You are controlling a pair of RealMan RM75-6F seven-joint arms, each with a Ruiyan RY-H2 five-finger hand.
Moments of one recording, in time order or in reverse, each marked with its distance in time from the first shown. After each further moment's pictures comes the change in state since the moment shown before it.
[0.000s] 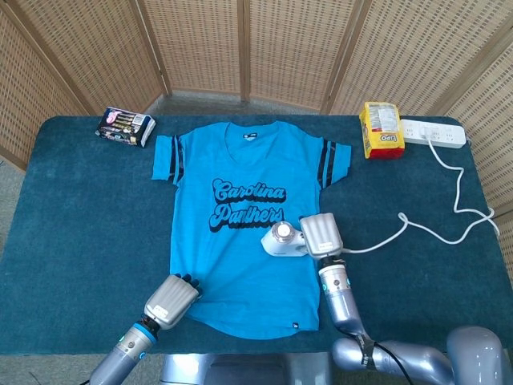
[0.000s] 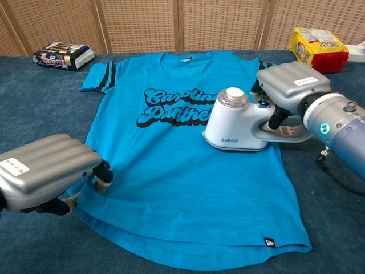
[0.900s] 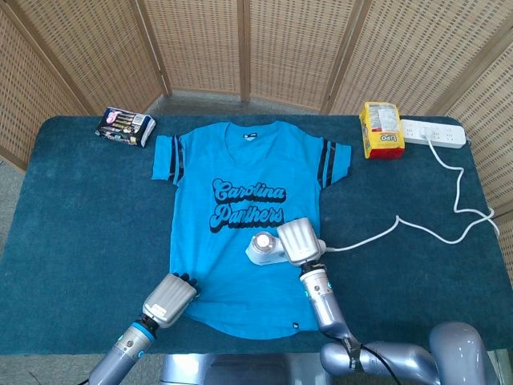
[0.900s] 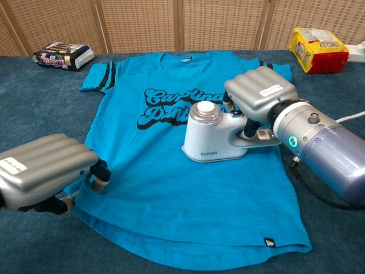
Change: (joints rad) left arm 0.005 0.004 -0.003 0.011 0.003 0.001 -0.024; right arm 0.055 -0.074 -0.019 0.013 -0.033 -0.023 -0.128
